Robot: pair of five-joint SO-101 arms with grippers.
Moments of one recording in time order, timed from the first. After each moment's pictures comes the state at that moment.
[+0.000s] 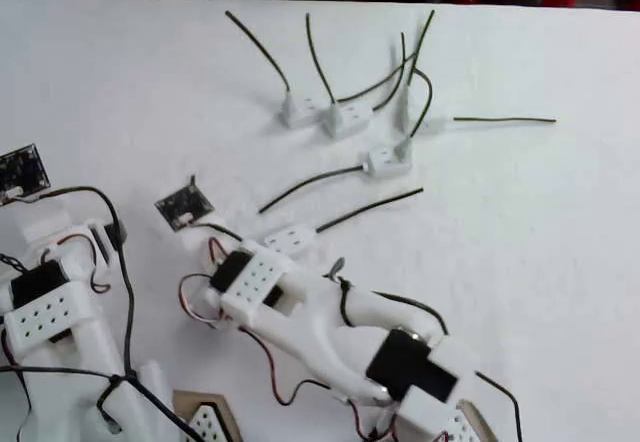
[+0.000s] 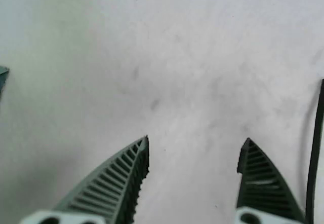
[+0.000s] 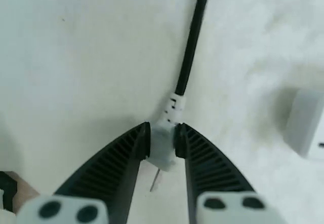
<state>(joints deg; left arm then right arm) -36.6 -45.2 63.6 48.5 -3.7 -59.5 9.8 25.1 48.5 -19.4</state>
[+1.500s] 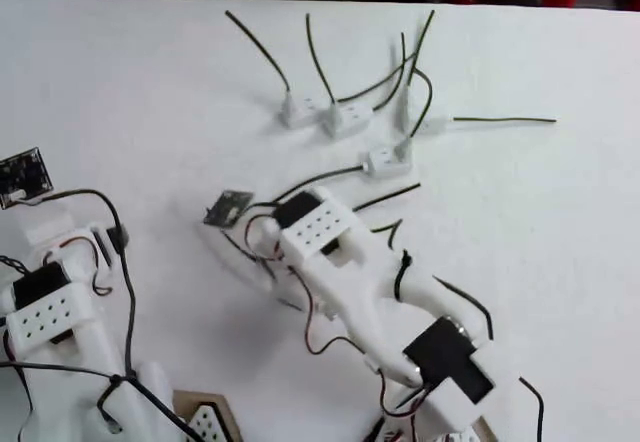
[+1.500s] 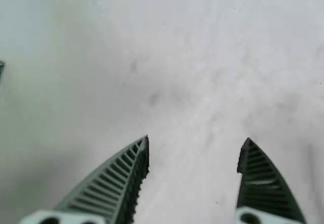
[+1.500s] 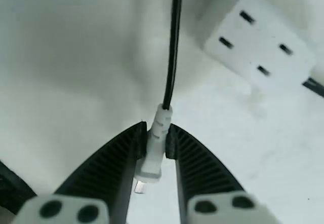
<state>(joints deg) -36.6 -45.2 64.8 48.3 -3.7 -44.0 1.0 26.4 75.8 25.7</state>
